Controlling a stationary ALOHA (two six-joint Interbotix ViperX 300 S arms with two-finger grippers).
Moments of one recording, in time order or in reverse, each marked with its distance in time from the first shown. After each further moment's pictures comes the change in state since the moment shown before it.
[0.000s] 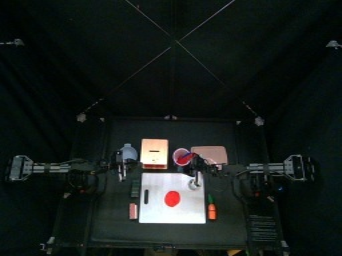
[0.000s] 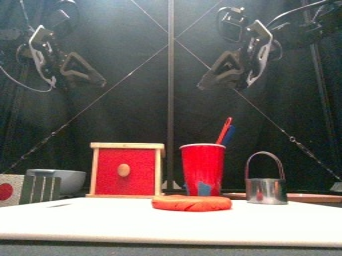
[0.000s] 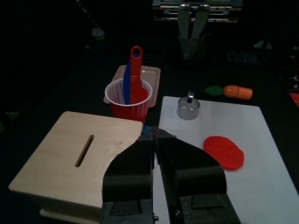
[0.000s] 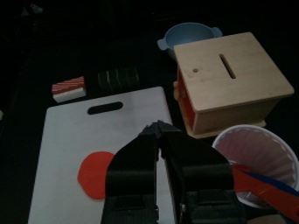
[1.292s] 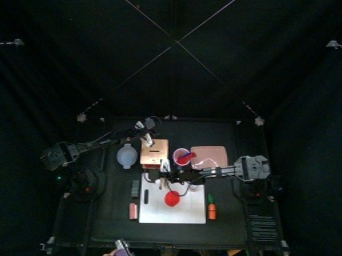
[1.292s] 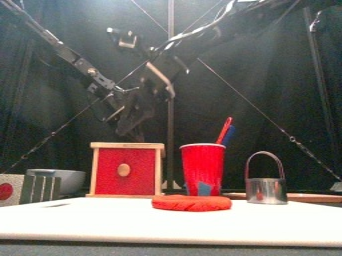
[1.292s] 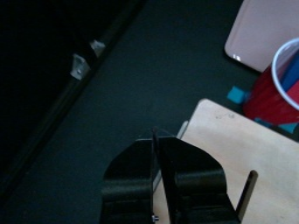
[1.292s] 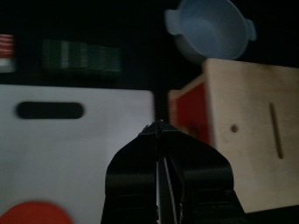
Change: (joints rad) left arm 0.472 0.632 -0.569 0.106 0.397 -0.009; right arm 0.172 0.614 -0.634 -0.241 0.439 -0.048
